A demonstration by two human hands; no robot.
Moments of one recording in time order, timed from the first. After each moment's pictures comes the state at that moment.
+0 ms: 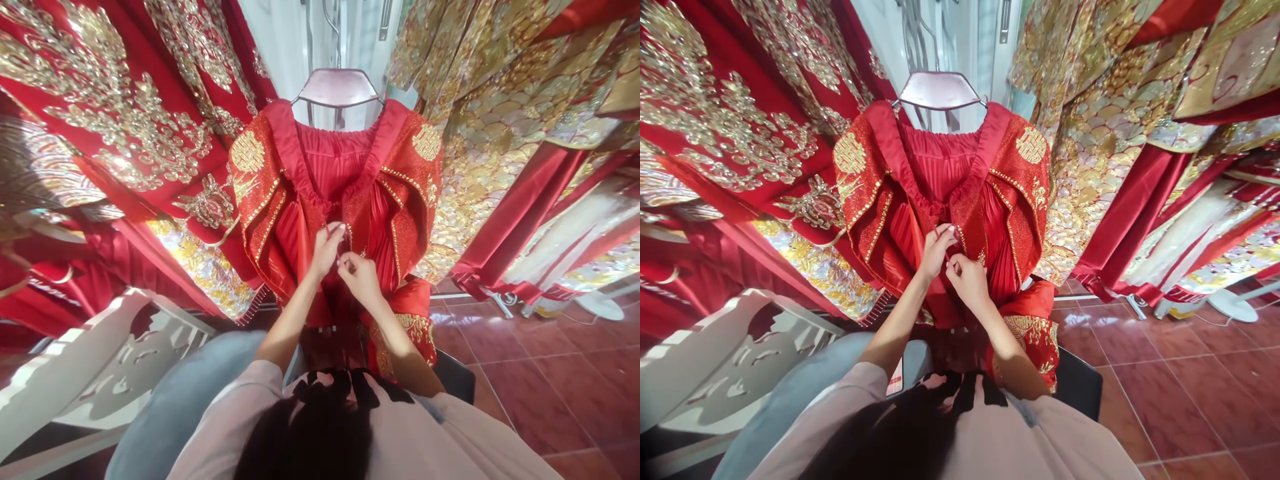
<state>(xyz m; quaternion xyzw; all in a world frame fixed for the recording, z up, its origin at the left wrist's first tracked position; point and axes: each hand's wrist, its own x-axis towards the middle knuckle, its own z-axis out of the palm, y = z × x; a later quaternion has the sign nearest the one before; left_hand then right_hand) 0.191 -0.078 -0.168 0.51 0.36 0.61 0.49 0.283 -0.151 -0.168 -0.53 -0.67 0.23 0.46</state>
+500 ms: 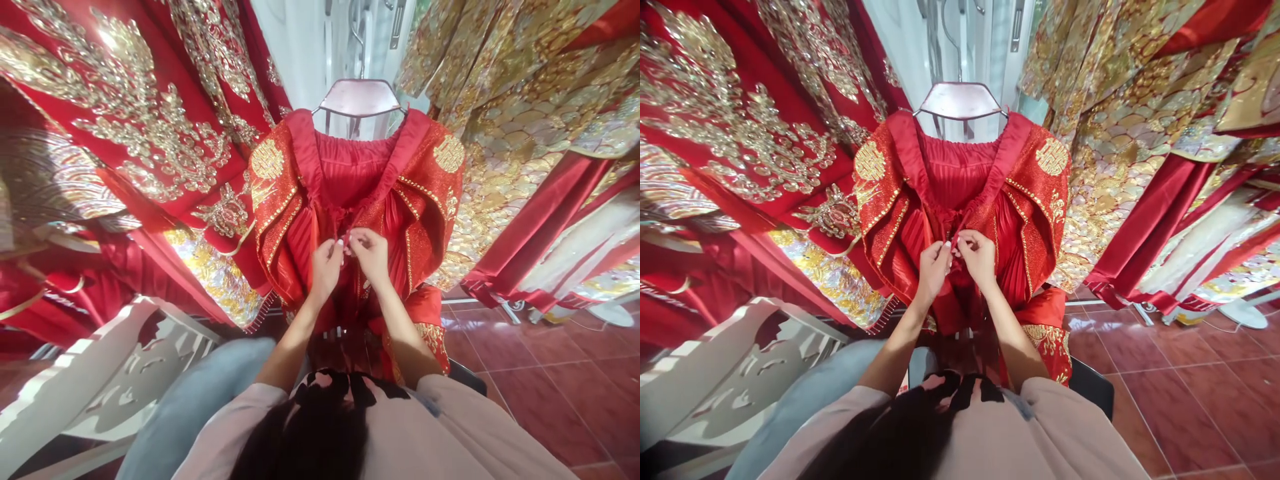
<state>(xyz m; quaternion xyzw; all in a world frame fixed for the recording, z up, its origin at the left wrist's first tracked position) 0.157 -0.102 -0.164 0.53 0.41 0.61 0.42 0.258 -0.099 -0.143 -0.42 -0.49 0.43 0.63</state>
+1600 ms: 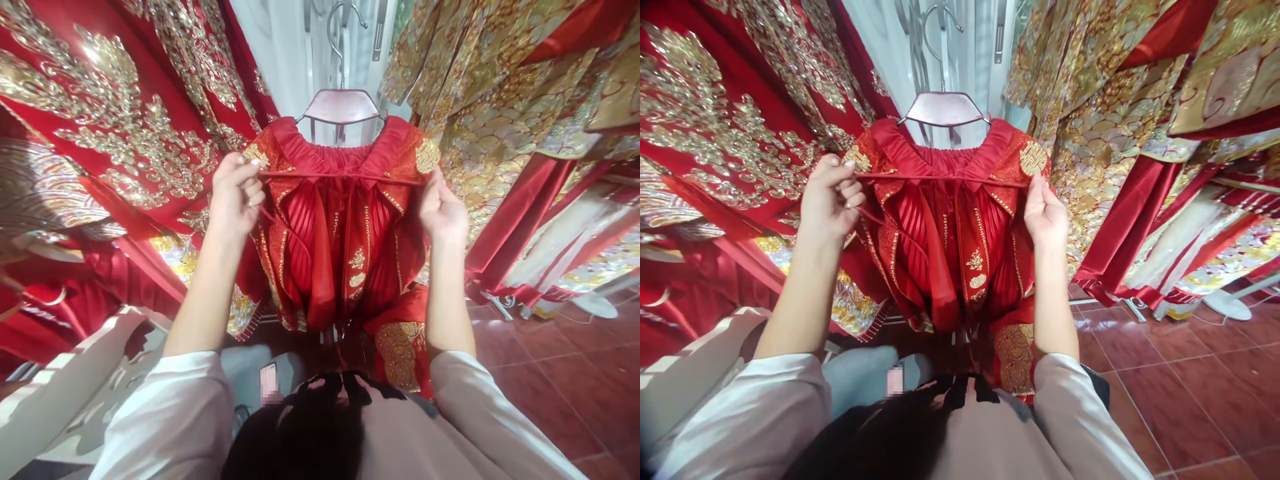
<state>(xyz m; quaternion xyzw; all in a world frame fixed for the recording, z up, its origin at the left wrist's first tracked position) 0.069 -0.055 -0.020 0.46 0.26 0.69 0.49 0.397 -0.050 -0.065 -0.20 -0.26 0.50 0.80</state>
